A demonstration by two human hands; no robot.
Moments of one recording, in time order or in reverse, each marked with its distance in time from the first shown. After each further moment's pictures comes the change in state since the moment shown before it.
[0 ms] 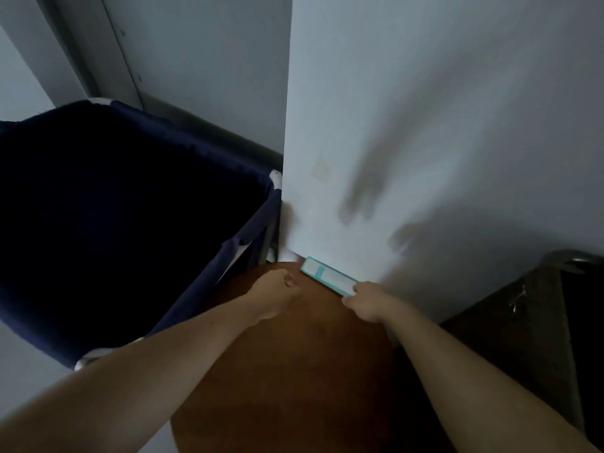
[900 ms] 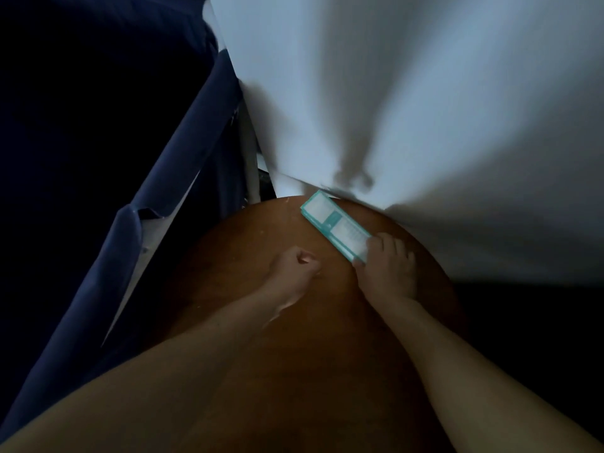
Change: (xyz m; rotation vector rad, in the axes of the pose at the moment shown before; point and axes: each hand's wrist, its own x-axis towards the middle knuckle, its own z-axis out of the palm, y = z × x) left_hand 0.236 -0.134 0.158 -0.360 -0.097 -0.340; right_hand 0.234 0.035 0.185 -0.013 0.366 0.050
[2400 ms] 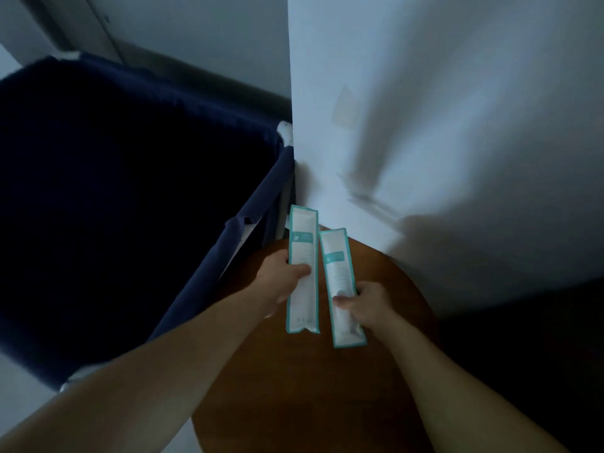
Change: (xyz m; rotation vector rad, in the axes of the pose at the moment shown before) left_hand -0.161 0.046 -0.089 -0.251 0.083 0.111; right_hand -0.112 -0.056 -0.118 0.908 -0.350 0.251
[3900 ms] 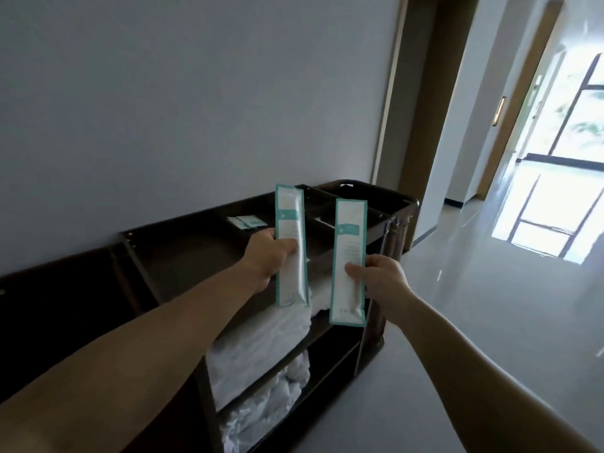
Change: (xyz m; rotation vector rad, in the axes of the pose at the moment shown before) left_hand -0.699 0.039 0.557 0.258 -1.032 0.775; right_hand -0.750 0.413 -0.420 0.710 1.357 -0.062
